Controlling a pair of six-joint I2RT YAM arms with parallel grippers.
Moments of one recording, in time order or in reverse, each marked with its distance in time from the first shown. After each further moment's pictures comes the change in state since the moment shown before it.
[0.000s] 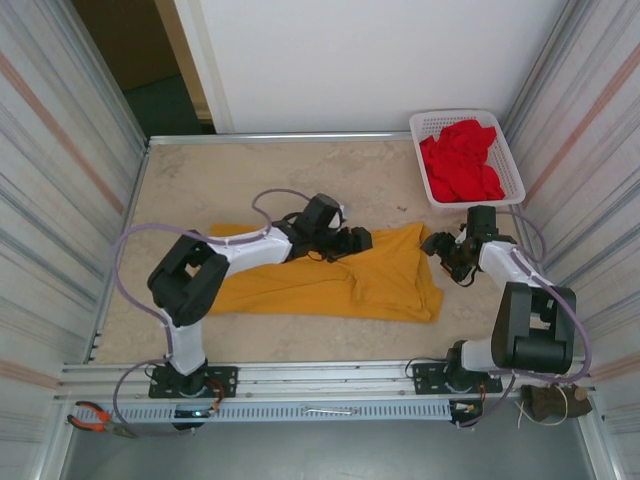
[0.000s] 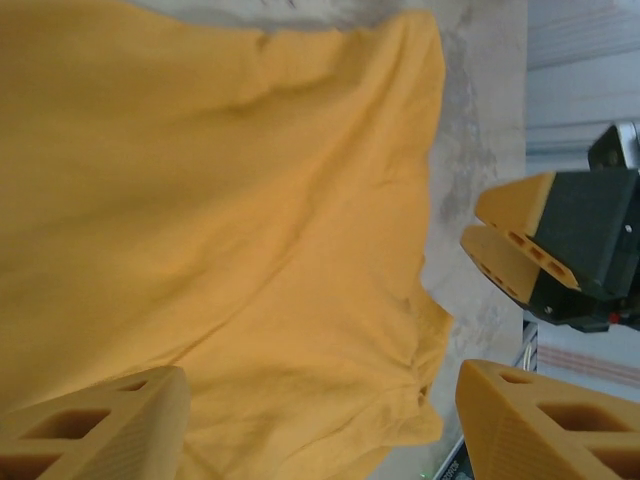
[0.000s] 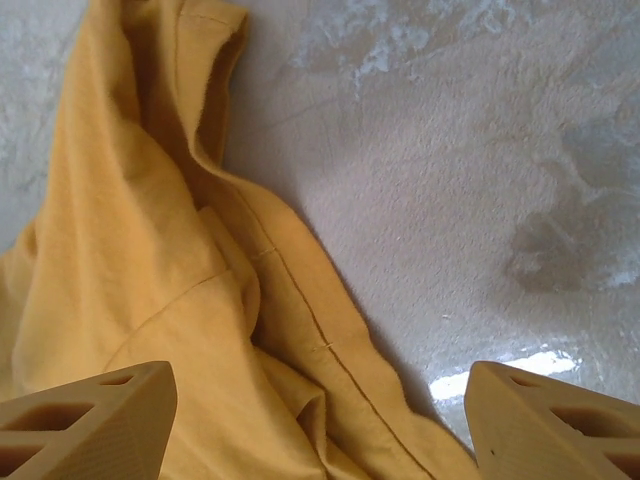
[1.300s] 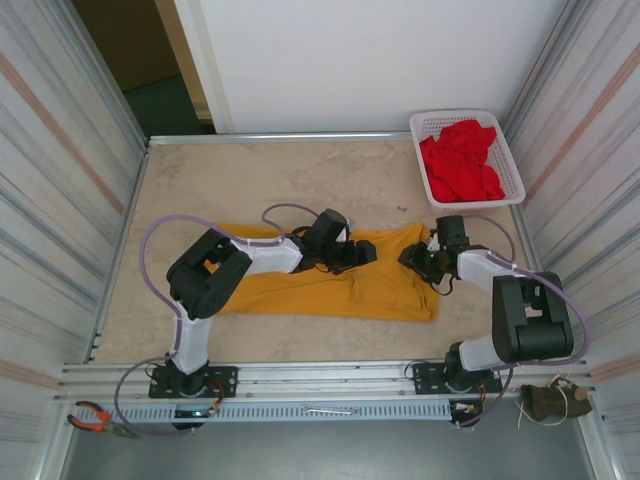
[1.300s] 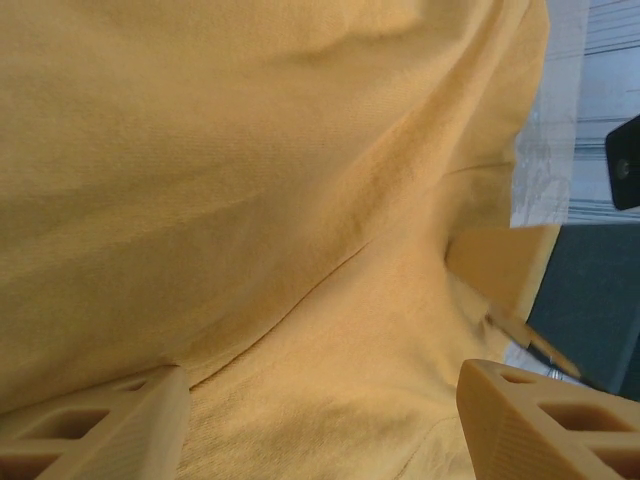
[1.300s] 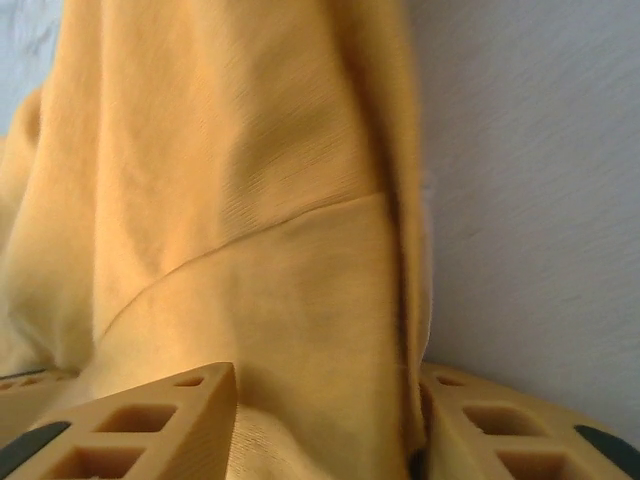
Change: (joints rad) left arm -0.033 0.101 -0.055 0.137 -0.024 -0.055; right arm 0.230 0.052 -0.124 0.254 -0.047 0.082
